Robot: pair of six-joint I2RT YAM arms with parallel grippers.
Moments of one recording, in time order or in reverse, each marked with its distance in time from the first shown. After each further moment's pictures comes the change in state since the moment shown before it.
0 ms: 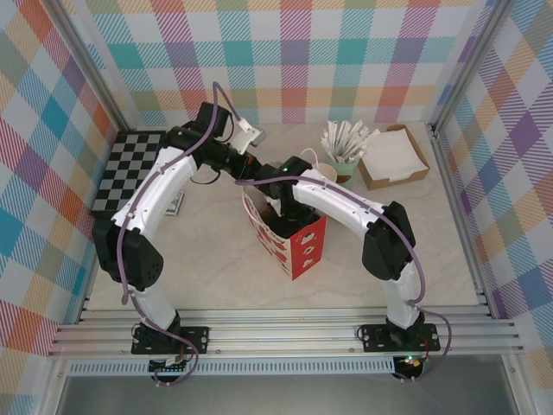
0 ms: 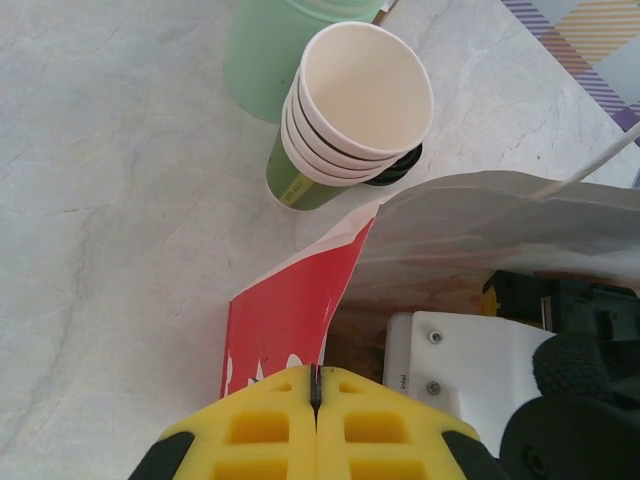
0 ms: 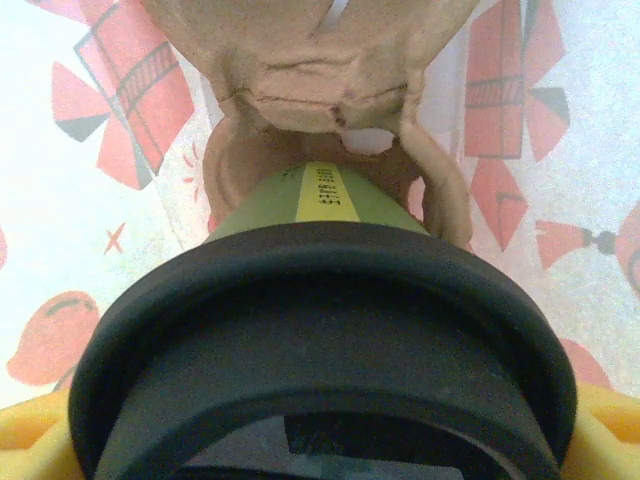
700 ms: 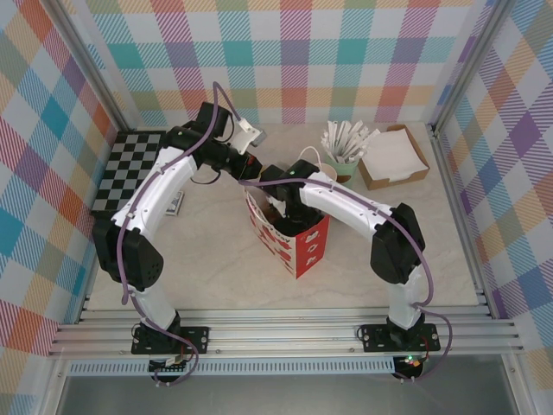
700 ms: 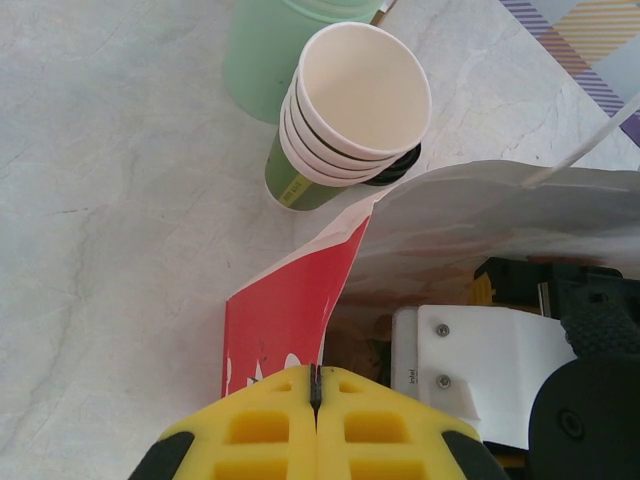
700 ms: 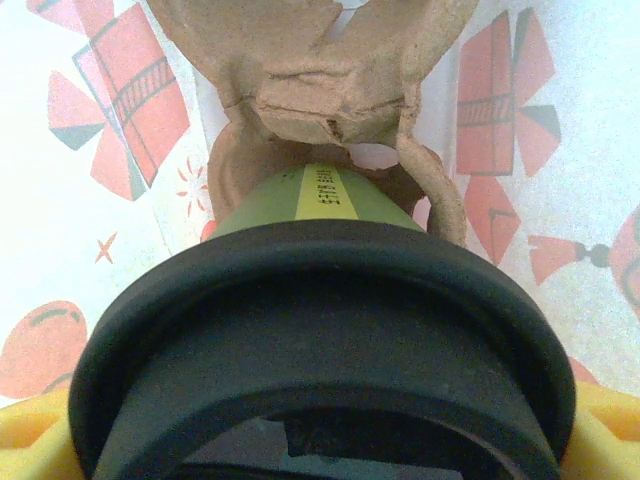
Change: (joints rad) left arm 0.000 0.000 0.002 -0.001 0.000 -0.003; right arm -0.012 -0.070 -0.105 0.090 0.030 -0.089
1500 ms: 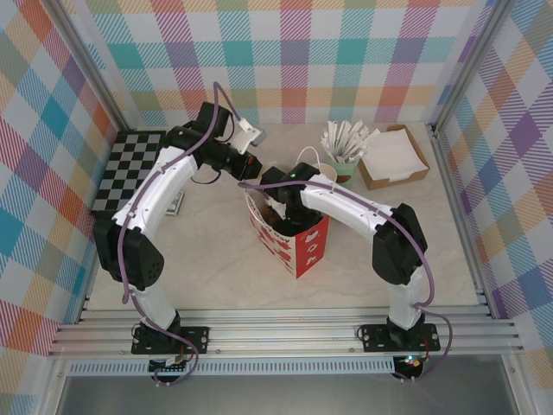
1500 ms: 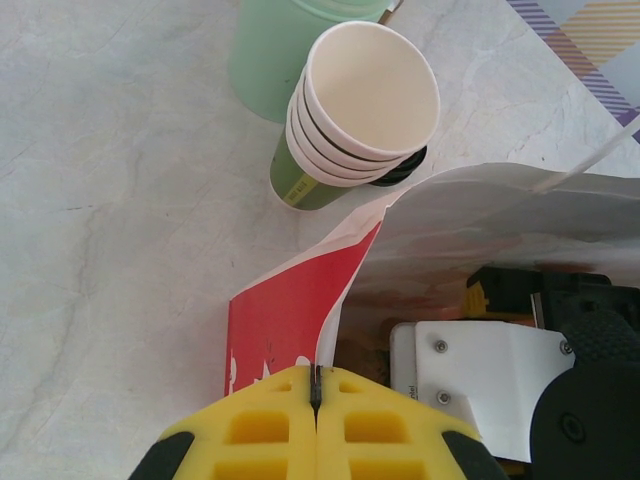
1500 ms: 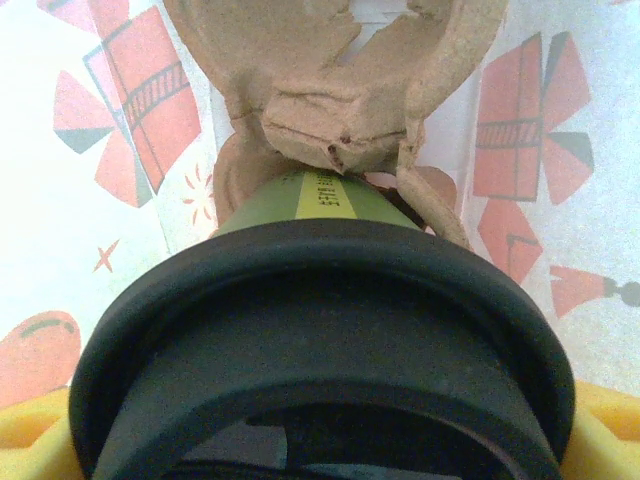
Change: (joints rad) left arm 0.000 0.007 0.002 0.002 -0.007 -0.008; right arm 0.000 -0.015 -0.050 0.060 -0.013 -0.040
